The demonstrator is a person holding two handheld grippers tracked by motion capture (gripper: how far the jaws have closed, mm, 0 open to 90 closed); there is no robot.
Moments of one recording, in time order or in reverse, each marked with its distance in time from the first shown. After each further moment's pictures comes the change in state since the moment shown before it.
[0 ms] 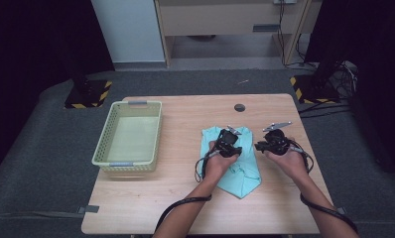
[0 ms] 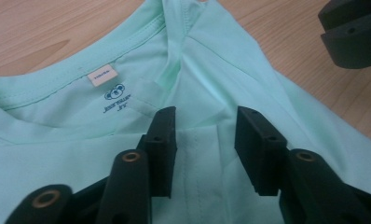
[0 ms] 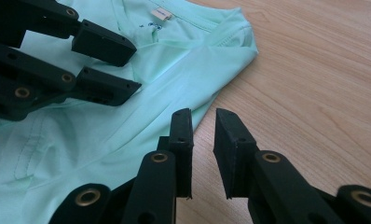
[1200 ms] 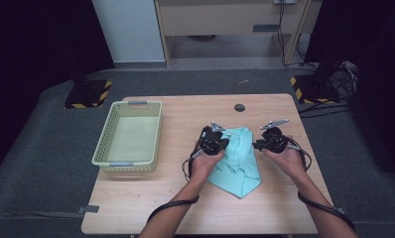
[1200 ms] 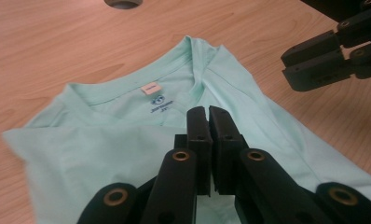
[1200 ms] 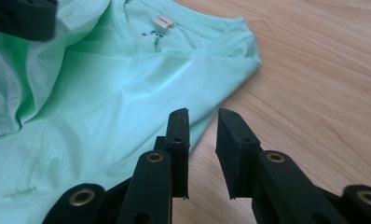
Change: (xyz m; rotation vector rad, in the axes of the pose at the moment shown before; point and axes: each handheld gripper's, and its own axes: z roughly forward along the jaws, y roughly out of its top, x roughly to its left) left arm 0.033 -0.016 -0.064 -0.174 -0.045 -0.082; right arm 0.005 0.011 0.003 0.008 -0.002 -0.010
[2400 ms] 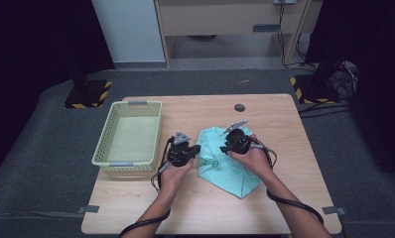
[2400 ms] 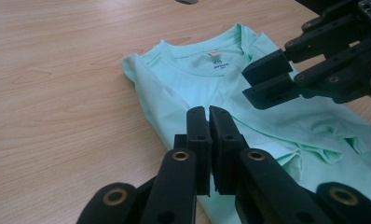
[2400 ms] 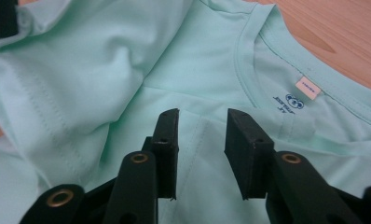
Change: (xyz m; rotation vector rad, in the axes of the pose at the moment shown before) left arm 0.042 -0.056 -0.074 -0.073 0.043 -0.090; right arm 0.086 0.044 0.055 0.043 0.083 -0.124
